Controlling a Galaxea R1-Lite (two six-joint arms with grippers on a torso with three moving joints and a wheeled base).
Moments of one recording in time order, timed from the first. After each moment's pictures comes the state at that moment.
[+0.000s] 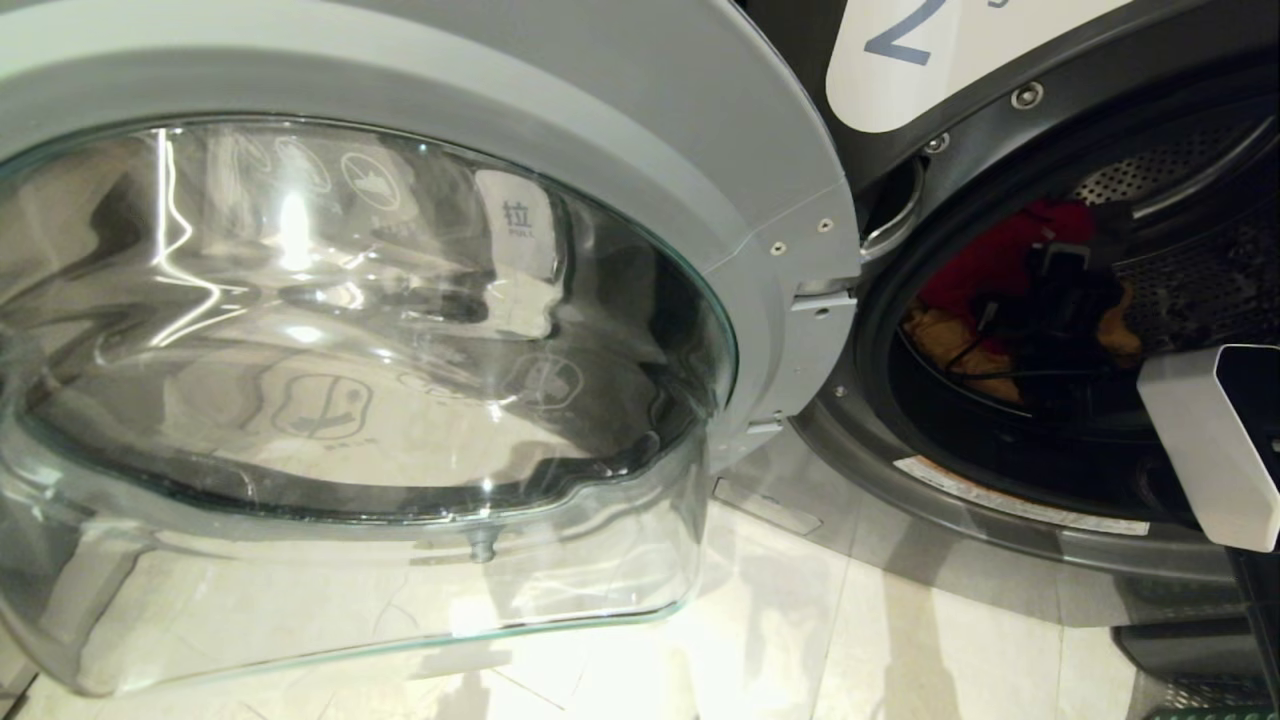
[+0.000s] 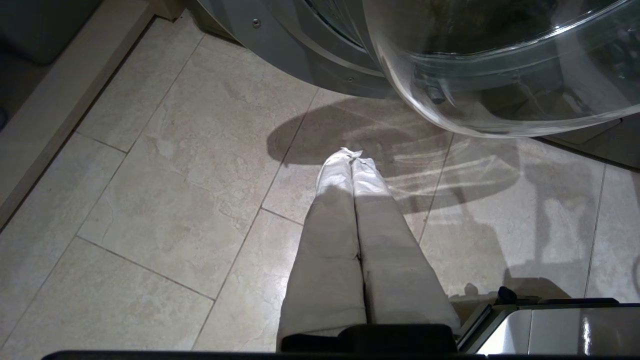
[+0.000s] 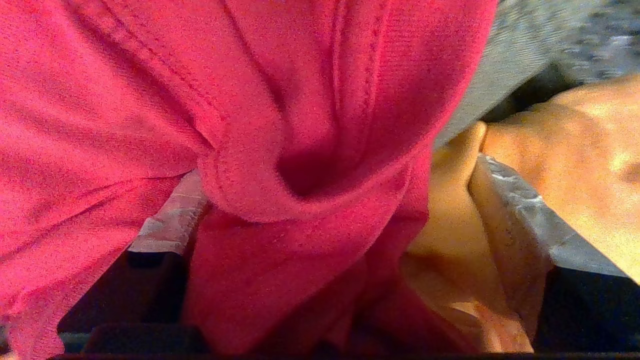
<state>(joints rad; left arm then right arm) 0.00 0.00 0.00 -0.02 -0.01 0.03 -0.14 2.56 -1.94 -0.77 -0.35 0.00</state>
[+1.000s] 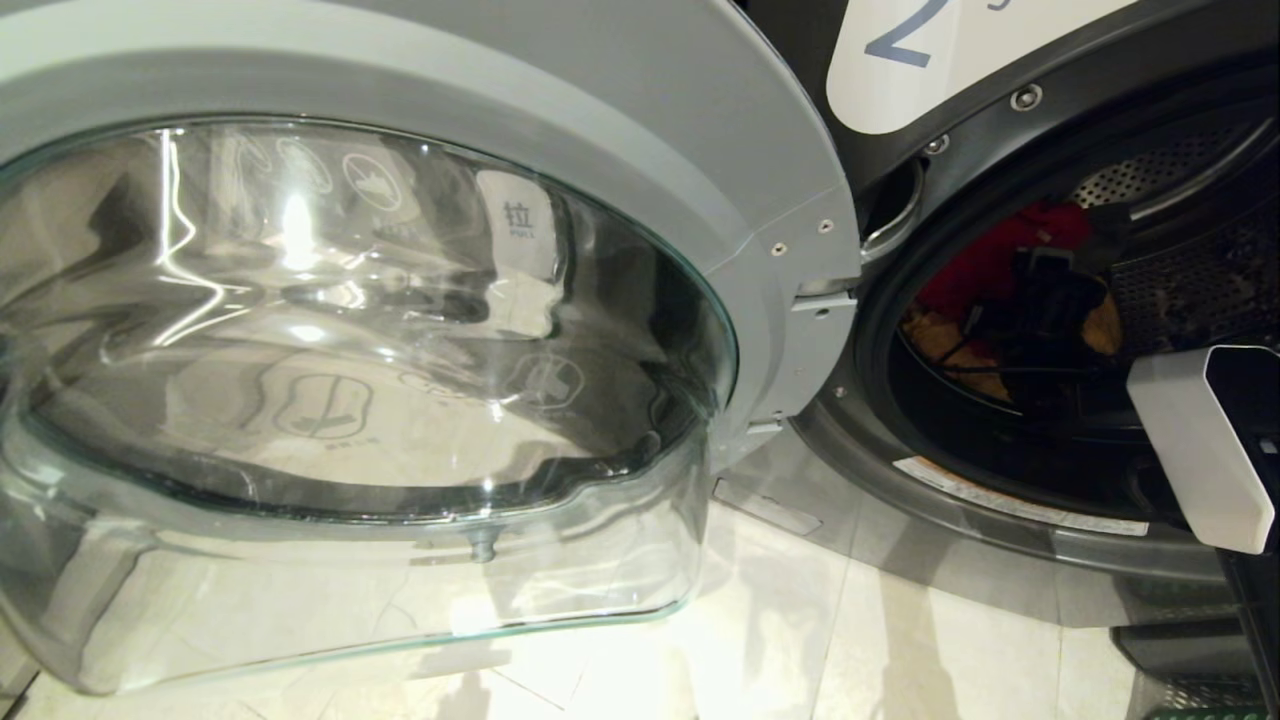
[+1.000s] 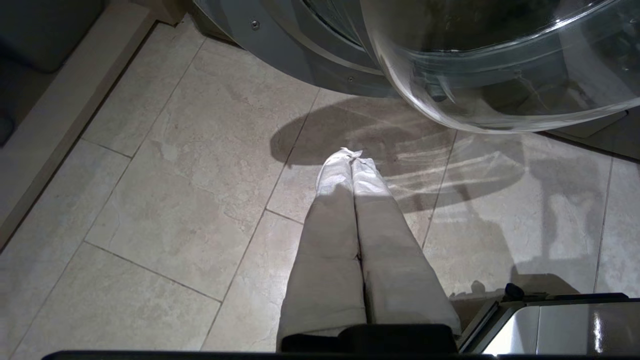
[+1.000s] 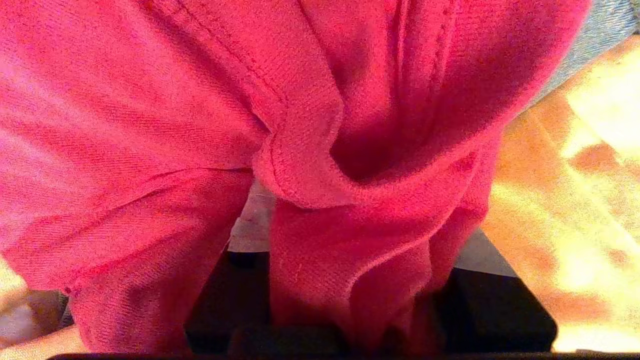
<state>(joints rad) 0.00 0.00 0.00 -0.01 -0.01 0.06 -0.13 2.57 -1.95 -0.71 -0.34 0.04</state>
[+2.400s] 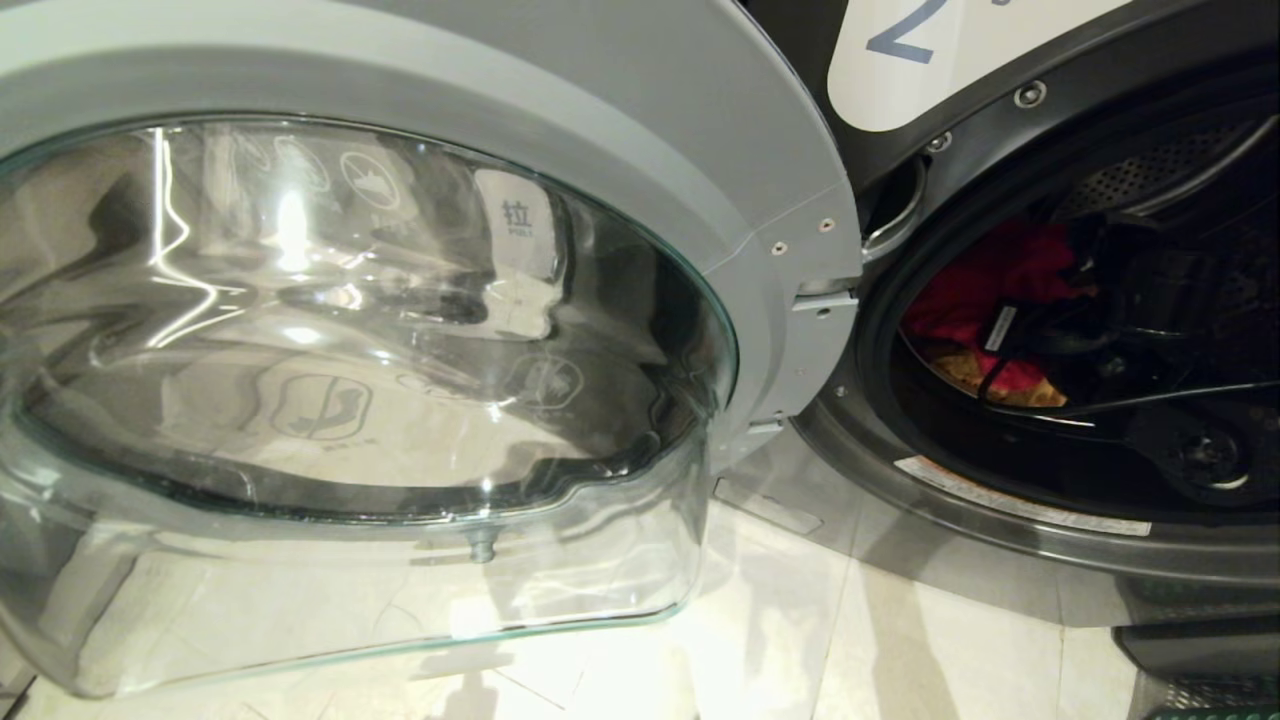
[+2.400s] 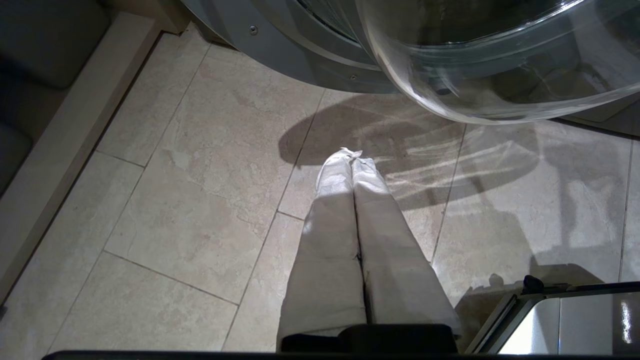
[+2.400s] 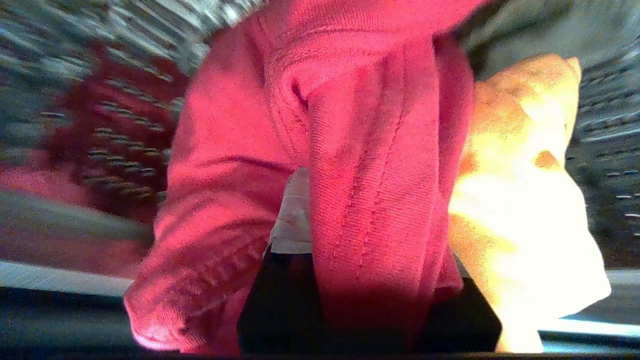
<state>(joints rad) 0.00 0.00 0.00 -0.01 -0.01 0.12 0.11 1.80 -1.00 -0.79 -0.39 0.14</state>
